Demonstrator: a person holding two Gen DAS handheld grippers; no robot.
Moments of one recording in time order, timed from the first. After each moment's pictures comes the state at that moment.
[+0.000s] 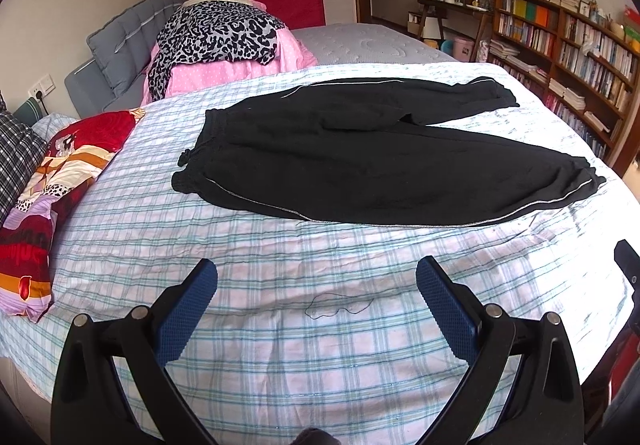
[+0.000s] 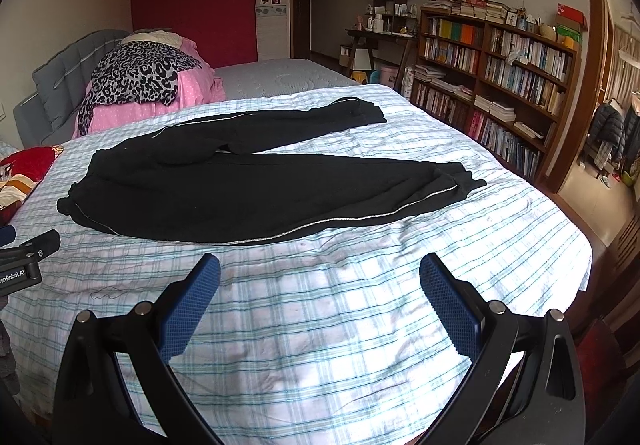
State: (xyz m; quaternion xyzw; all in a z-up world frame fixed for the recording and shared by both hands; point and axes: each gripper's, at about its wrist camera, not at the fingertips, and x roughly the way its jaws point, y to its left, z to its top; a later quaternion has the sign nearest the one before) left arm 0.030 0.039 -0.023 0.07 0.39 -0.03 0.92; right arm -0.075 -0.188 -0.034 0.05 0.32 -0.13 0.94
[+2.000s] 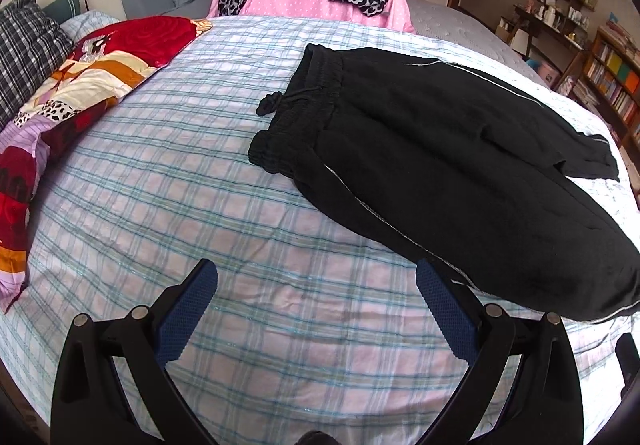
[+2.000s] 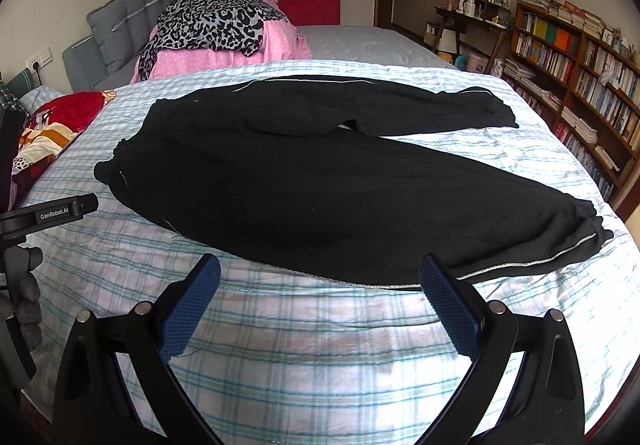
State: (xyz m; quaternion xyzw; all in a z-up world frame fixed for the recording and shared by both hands) left arm 0.175 0.198 -0.095 -0.05 0.47 0.09 0.88; right arm 0.094 -0.070 -0.084 0.01 0.39 0.02 0.92
